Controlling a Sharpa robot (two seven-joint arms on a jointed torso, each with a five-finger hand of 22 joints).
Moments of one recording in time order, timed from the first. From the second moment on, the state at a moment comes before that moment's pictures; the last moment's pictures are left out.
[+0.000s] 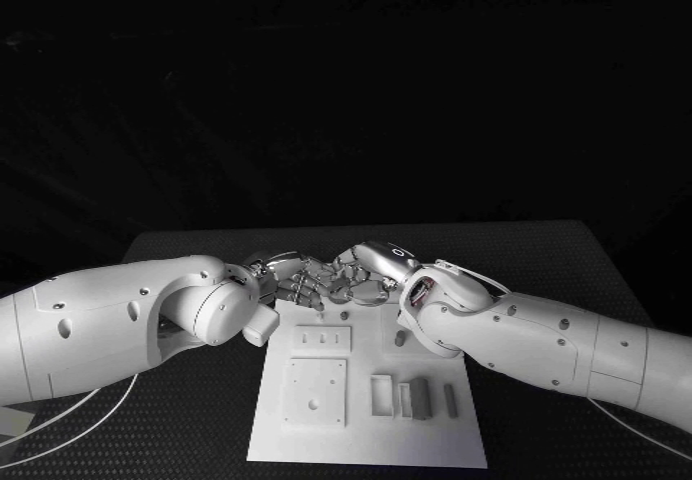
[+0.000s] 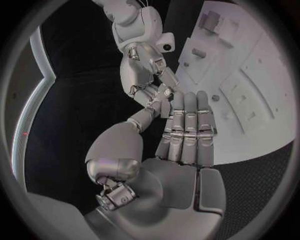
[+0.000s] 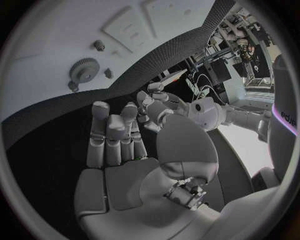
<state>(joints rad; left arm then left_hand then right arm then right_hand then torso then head) 1.43 -0.79 -0.24 1.58 -0.12 -0.33 -0.16 0.88 0.08 0.62 -0.26 0.18 1.00 0.14 0.37 0.47 1.31 0.04 0.09 0.53 1.12 0.01 0.46 0.94 0.01 1.08 -0.09 0.14 0.85 1.16 -0.55 -0.02 1.37 -1.46 -0.44 -0.02 1.07 -0.08 0.57 -0.28 0.05 0.98 0.09 0.29 0.56 1.08 -0.01 1.06 0.73 1.24 -0.11 1.35 0.83 0.25 1.17 -0.02 0.83 1.31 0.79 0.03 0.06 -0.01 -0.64</state>
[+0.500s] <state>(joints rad) 1.43 -0.80 -0.24 1.57 -0.15 -0.30 -0.17 0.85 0.08 0.65 -0.26 0.19 1.01 0.14 0.37 0.48 1.31 0.04 0.09 0.54 1.12 0.01 0.46 0.94 0.01 1.08 -0.09 0.14 0.87 1.16 -0.60 -0.02 1.34 -1.46 -0.44 -0.02 1.07 -0.08 0.57 -0.28 0.05 0.97 0.10 0.29 0.56 1.08 -0.01 1.06 0.73 1.24 -0.11 1.35 0.83 0.25 1.17 -0.02 0.83 1.31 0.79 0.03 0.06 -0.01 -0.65</state>
